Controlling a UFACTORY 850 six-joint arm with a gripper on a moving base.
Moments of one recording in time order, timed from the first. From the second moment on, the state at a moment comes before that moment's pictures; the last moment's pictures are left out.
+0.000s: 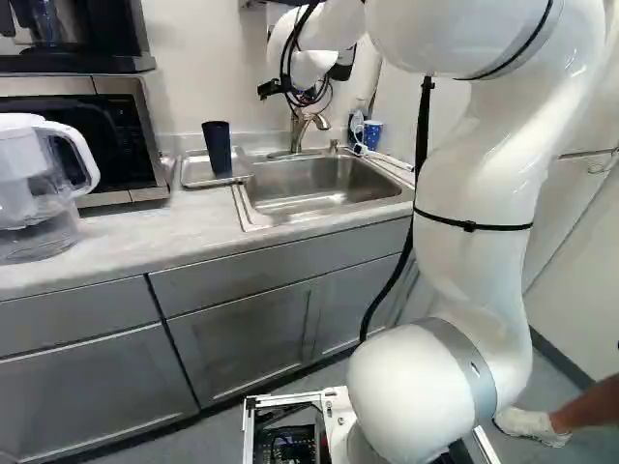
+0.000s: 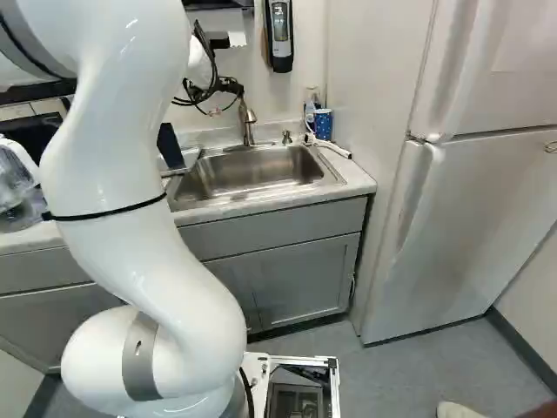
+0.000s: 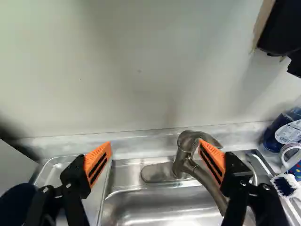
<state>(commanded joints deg) 11.7 -15.8 -81.7 9.8 1.4 -8.4</state>
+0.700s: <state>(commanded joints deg) 14.1 -8.8 -73.9 9.8 1.4 -8.4</state>
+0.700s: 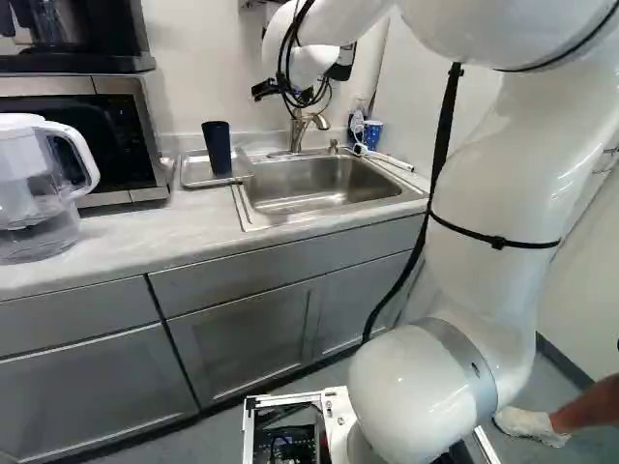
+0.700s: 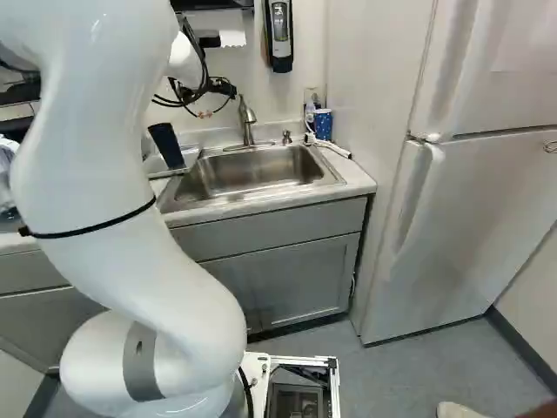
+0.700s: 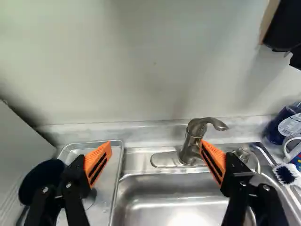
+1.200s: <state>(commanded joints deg) 14.6 -1.3 -66.1 9.8 -2.5 -8.4</state>
